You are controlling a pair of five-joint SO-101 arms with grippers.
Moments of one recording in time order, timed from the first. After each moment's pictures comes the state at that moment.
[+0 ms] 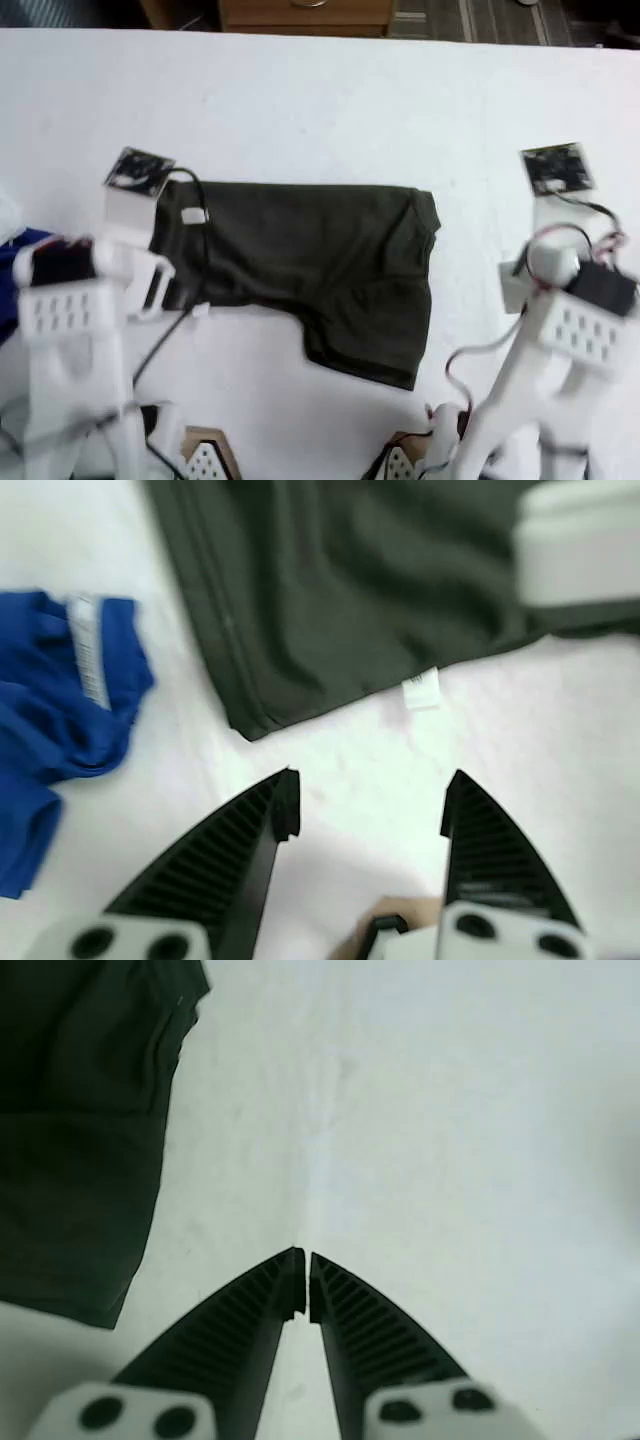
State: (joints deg) left arm -17.4 -36.7 33.5 90.2 -21.9; right arm 22.5 -36.3 25.8 89.2 34.4
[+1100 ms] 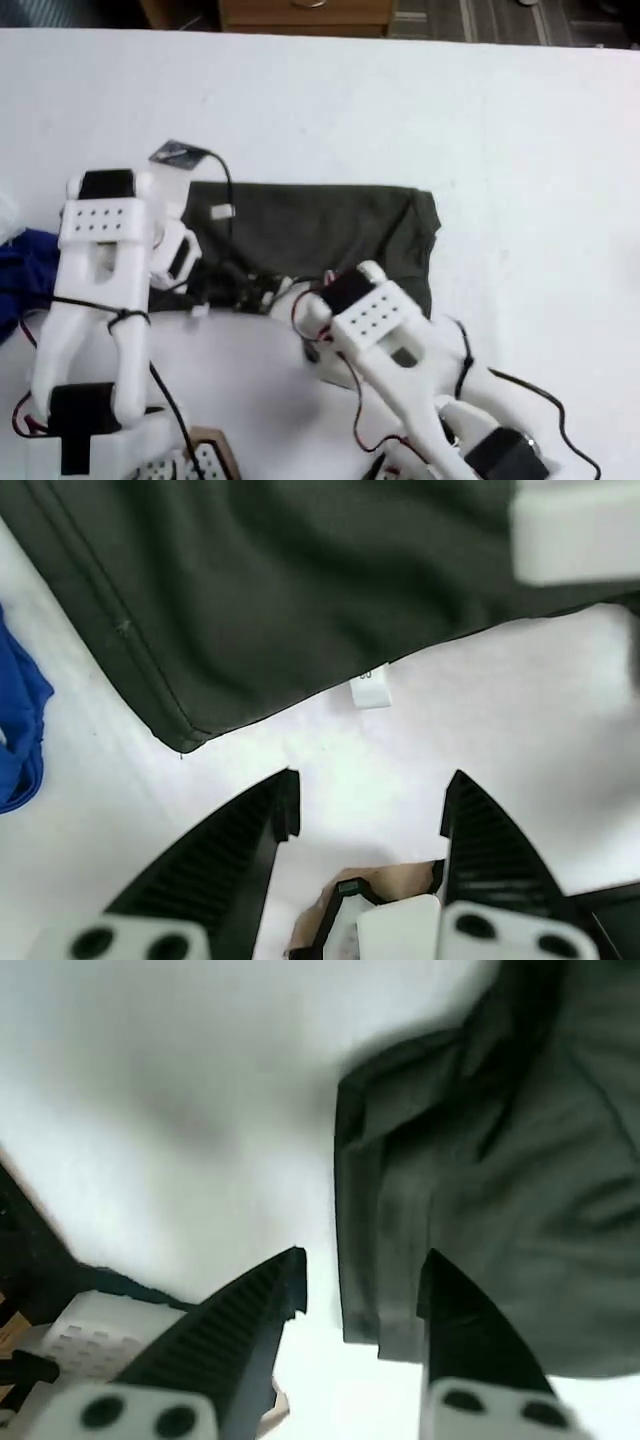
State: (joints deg) left arm -11.3 -12.9 21.6 93.6 -17.5; right arm -40.8 -23.2 47.2 80.9 35.5
